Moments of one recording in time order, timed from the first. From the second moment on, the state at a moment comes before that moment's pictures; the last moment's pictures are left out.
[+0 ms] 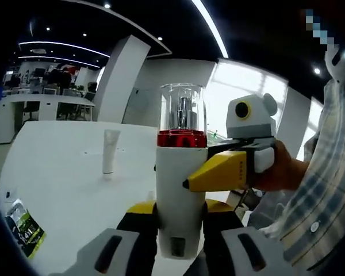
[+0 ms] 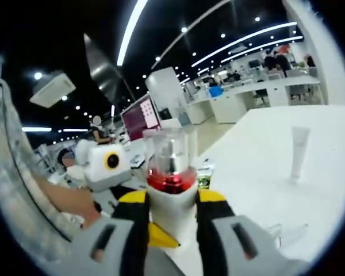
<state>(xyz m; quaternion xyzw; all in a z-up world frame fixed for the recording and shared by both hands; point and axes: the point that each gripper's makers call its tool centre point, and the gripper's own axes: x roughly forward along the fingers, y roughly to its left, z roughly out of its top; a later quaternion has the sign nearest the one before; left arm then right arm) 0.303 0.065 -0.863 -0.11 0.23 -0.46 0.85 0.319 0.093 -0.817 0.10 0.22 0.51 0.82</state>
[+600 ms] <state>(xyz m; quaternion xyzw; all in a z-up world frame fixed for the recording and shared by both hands) 0.299 0.156 -0.912 -0.06 0.29 -0.33 0.90 0.356 0.066 -0.814 0.11 0.20 0.48 0.85</state>
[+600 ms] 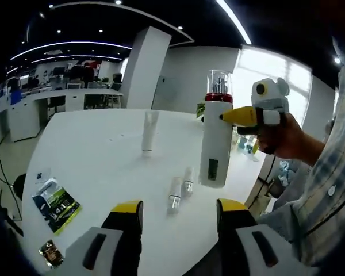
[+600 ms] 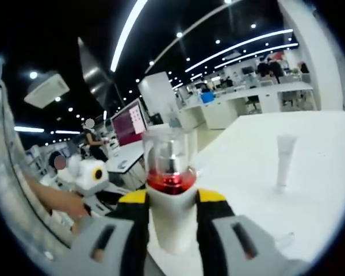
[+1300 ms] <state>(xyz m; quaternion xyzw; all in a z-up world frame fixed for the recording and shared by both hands) 0.259 0.293 -0.996 0.18 0.43 -0.19 0.86 0.416 0.006 -0.819 0.08 0.17 0.42 0.89</state>
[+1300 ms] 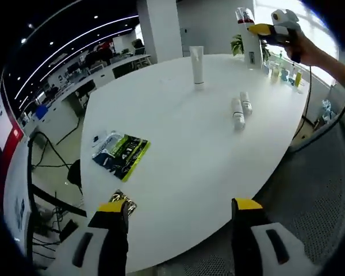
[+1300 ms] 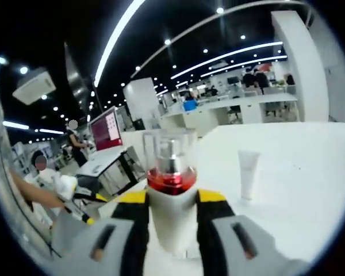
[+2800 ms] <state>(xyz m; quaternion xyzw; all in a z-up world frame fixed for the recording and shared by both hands) 0.244 0.314 -1.044 0.22 0.47 -0.22 0.82 0.533 -0.067 -0.888 0.03 0.16 0.33 0.93</state>
